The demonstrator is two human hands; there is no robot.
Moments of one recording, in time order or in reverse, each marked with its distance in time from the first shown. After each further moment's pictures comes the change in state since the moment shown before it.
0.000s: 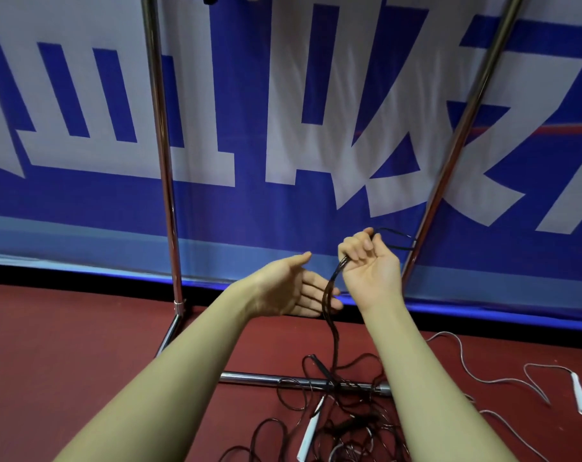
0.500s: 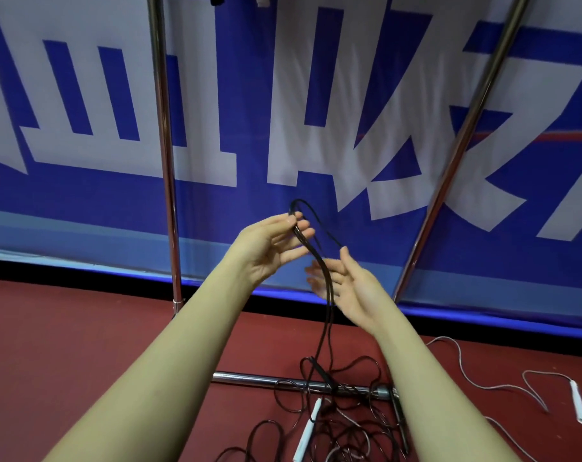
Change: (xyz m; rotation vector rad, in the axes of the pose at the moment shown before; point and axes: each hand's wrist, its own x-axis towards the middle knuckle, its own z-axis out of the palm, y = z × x) left_hand -0.016 0.034 0.001 -0.496 0.354 0.561; right_hand 0.006 -0.003 -0.040 -1.059 -0.072 0.283
